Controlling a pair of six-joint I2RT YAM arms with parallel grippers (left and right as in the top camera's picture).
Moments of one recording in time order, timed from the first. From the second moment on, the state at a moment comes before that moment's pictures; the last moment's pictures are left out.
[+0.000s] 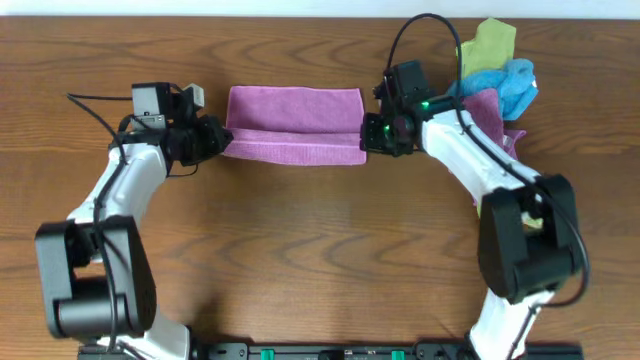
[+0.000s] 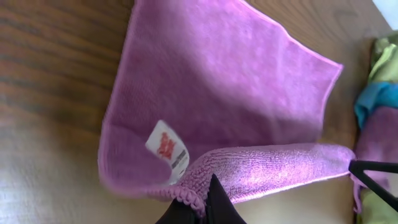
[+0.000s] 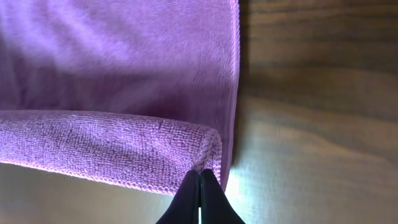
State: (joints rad) left arm 0.08 1.76 1.08 -0.34 0.54 -0.36; right arm 0.31 1.99 1.41 -0.61 -0.26 0.42
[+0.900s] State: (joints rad) left arm 0.07 2.27 1.71 -0.46 0.61 -0.36; right arm 0.25 2.32 1.97 -0.68 -0.25 0.42
